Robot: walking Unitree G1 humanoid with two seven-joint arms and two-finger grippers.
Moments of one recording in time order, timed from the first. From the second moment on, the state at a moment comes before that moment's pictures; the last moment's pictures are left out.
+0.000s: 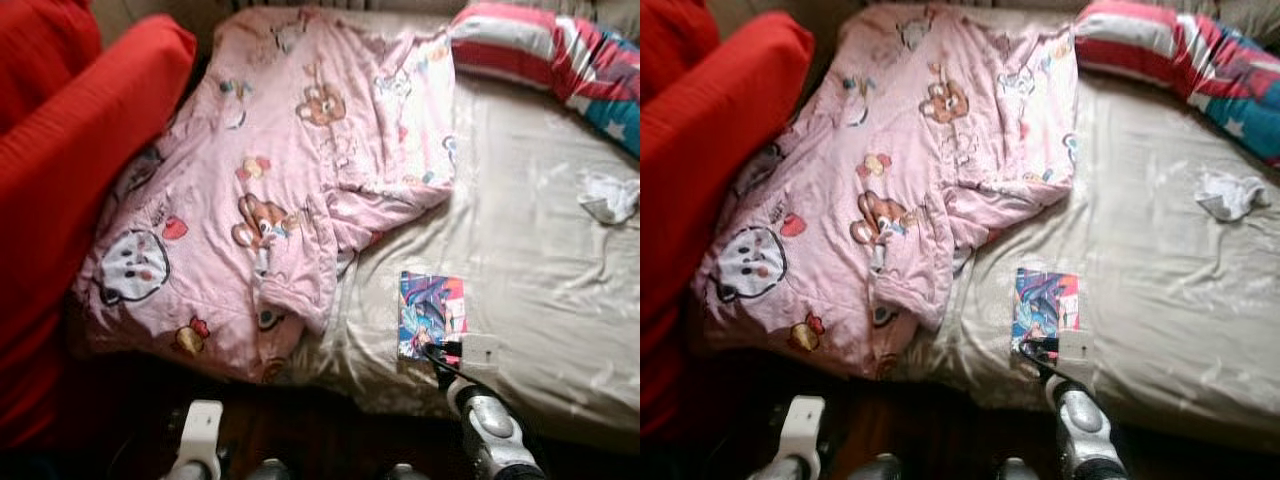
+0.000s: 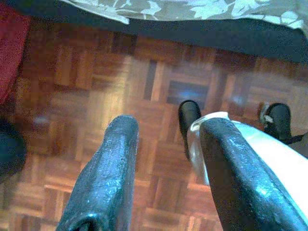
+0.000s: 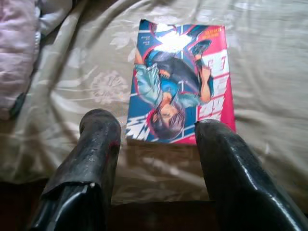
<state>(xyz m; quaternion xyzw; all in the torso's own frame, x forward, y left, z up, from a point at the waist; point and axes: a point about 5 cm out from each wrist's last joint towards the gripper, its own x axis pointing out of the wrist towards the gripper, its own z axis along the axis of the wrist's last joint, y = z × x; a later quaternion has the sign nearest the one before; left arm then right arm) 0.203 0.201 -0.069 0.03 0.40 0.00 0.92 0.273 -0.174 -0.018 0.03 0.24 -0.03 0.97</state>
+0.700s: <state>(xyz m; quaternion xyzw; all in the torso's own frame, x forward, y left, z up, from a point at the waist) 0.211 0.188 -0.066 0.02 0.38 -0.01 0.92 0.273 -0.183 -0.018 0.03 0.24 -0.05 0.97</state>
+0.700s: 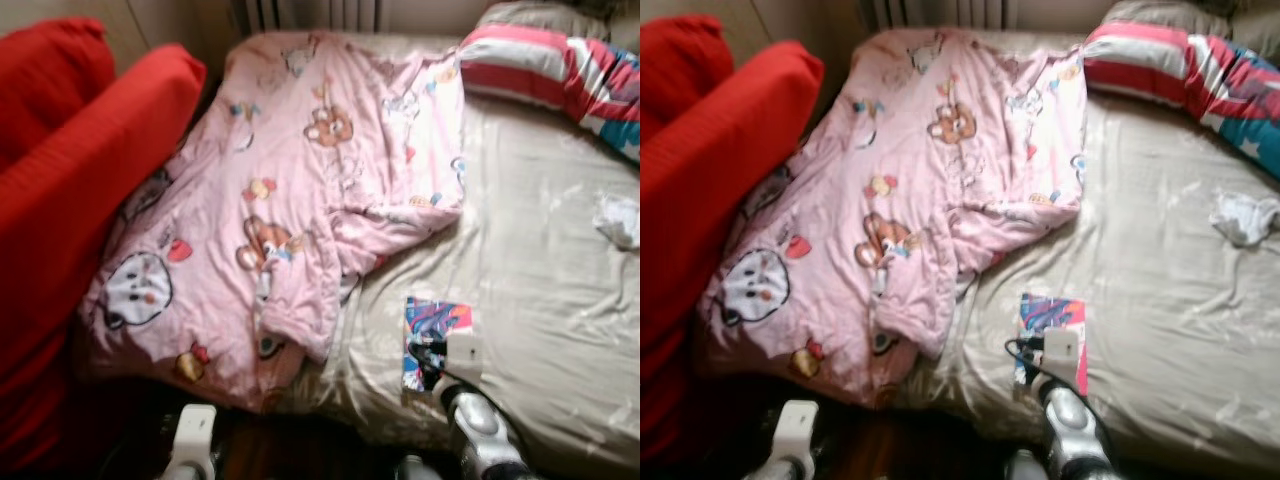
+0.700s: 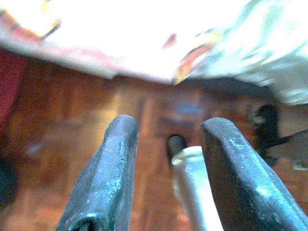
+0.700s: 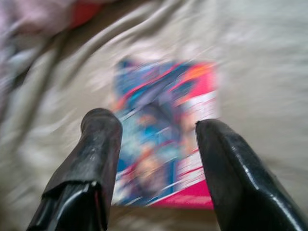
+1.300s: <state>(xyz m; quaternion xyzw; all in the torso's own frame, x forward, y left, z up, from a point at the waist) 0.204 0.205 -0.068 0.03 0.39 0.01 0.92 0.292 -0.175 0.021 0.00 0.08 -0.04 1.00</state>
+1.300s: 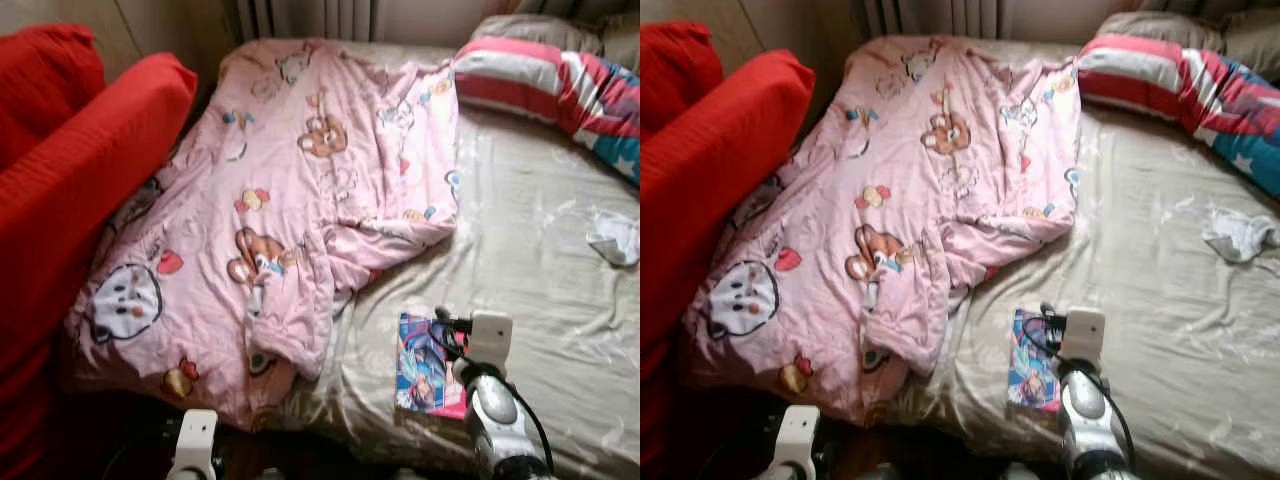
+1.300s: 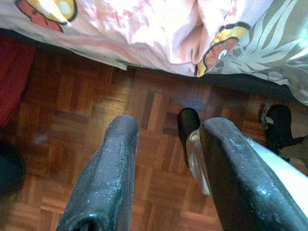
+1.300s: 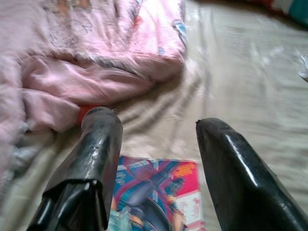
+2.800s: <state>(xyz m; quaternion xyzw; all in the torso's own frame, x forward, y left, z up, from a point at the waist) 0.224 0.192 -0.058 0.02 0.36 0.01 0.93 0.292 -0.162 0.020 0.00 0.09 -0.08 0.99</state>
